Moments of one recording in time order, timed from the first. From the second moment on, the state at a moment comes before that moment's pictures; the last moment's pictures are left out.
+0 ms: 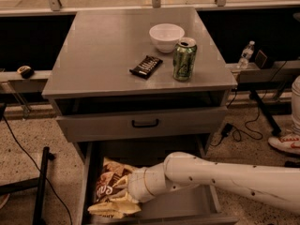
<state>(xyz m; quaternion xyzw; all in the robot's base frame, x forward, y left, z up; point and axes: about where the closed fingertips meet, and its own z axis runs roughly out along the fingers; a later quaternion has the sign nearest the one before) 0.402 0.110 0.554 -0.66 0.59 0.31 0.35</state>
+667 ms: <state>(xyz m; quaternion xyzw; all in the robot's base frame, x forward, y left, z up) 0.389 0.107 0.521 -0.65 0.61 0.32 0.33</state>
